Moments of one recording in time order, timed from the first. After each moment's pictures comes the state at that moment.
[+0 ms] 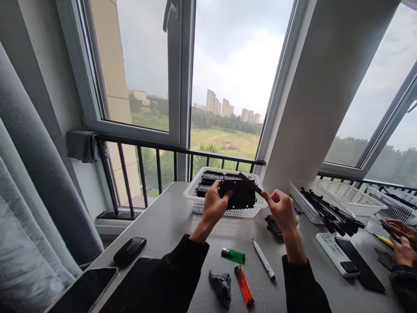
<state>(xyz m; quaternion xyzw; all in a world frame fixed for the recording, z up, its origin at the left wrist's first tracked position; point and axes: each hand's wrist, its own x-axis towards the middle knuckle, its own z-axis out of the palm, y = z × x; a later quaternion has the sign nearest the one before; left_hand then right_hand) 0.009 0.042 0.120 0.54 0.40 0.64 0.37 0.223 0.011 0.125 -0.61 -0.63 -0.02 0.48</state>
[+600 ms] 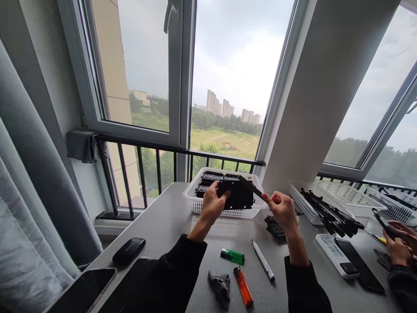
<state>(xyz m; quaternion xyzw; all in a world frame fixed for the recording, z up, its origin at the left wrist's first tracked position) 0.004 0.047 0.117 0.51 0.38 0.65 0.41 0.223 0.006 0.128 -0.59 -0.65 0.04 0.48</state>
